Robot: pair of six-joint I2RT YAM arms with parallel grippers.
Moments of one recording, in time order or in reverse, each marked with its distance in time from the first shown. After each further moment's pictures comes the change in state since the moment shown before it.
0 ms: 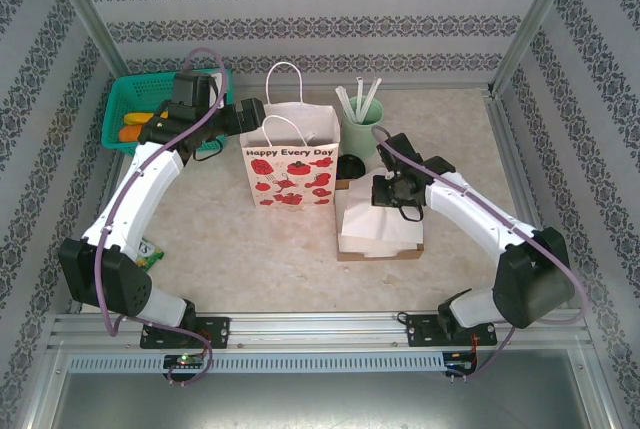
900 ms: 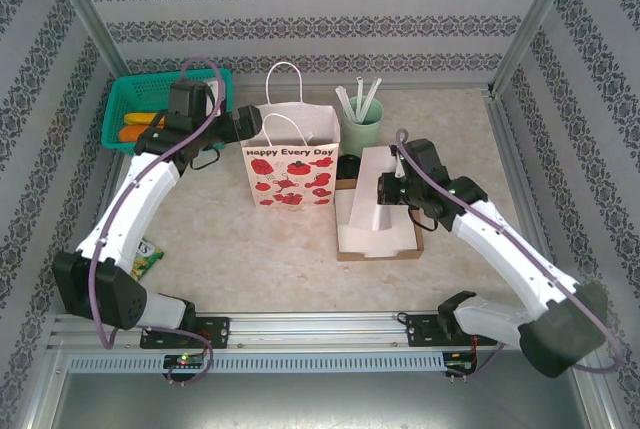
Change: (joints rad) left arm 0.000 -0.086 -0.092 0.025 -0.007 0.003; right arm 0.018 -0.300 -0.088 0.147 -0.054 -0.036
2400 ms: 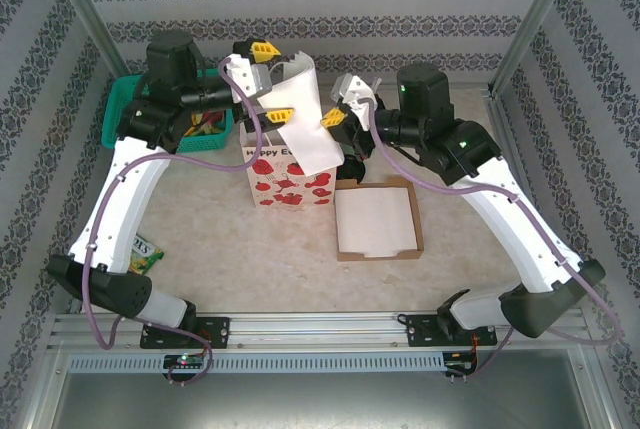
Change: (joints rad) left arm -0.066 0.098 0.425 0.026 0.688 1.212; right arm 0.099 0.257 0.690 -0.035 -0.472 -0.848
